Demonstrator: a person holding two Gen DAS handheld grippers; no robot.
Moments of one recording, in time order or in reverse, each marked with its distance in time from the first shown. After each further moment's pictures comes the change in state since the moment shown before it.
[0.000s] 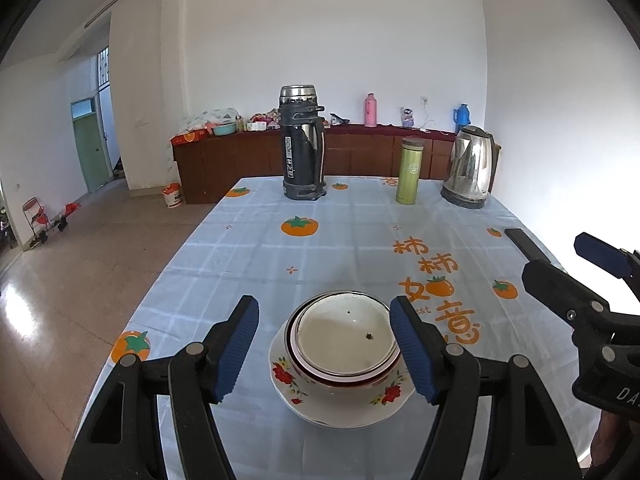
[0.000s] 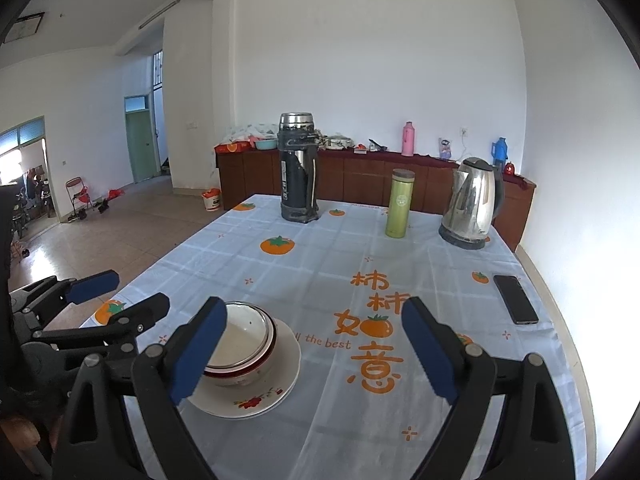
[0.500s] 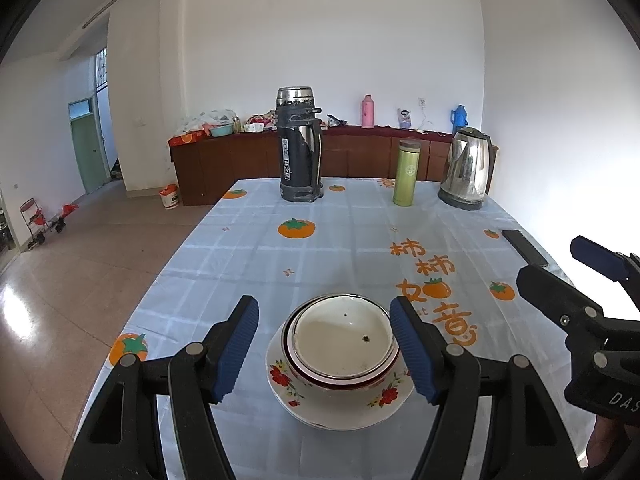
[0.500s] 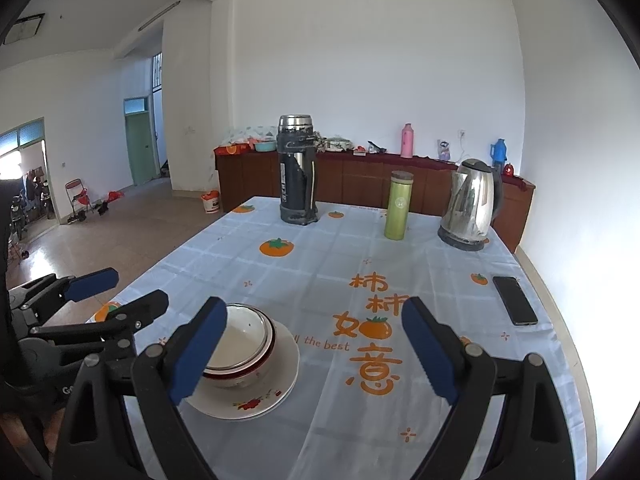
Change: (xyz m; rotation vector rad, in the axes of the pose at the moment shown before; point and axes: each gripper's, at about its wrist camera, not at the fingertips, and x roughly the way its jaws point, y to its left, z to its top) left arm 0.001 -0.002 0.000 0.002 -0.009 -0.006; right arm -0.003 -0.004 0.000 0.002 -0.003 -0.002
